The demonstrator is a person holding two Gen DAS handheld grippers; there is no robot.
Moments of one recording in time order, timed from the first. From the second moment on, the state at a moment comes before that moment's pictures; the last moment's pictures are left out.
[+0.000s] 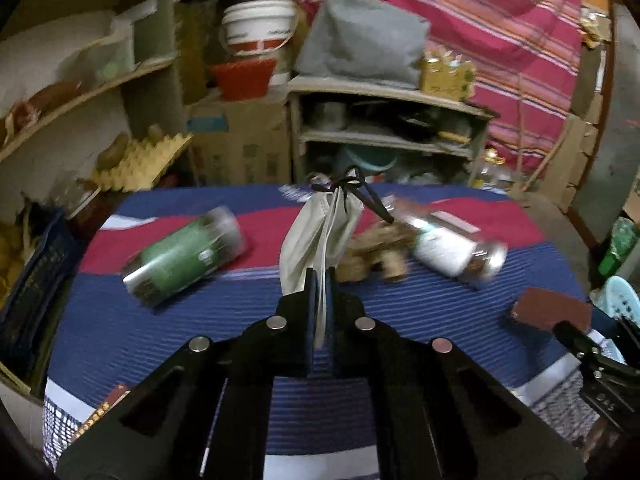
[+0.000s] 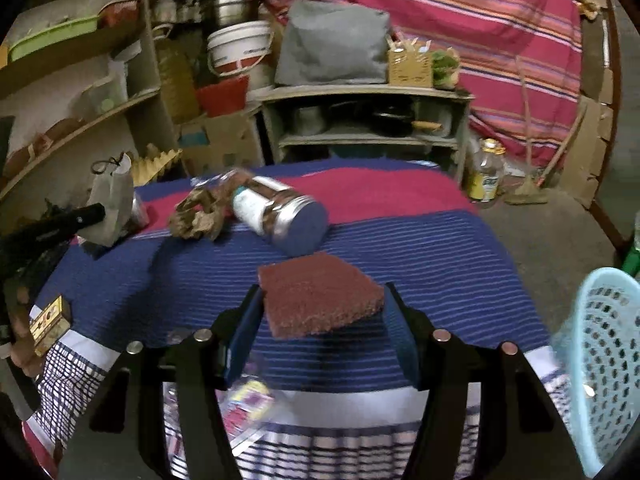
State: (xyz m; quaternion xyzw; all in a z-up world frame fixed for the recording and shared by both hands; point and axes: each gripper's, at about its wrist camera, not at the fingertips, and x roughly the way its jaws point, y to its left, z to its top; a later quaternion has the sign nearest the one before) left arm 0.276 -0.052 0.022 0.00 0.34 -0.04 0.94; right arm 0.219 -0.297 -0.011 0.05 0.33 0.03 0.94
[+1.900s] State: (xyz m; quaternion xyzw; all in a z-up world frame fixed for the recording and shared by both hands) left arm 0.155 -0.429 -0.012 0.11 0.31 -0.33 0.88; right arm 0.064 -0.597 -0.023 0.08 0.32 -0.20 0.92
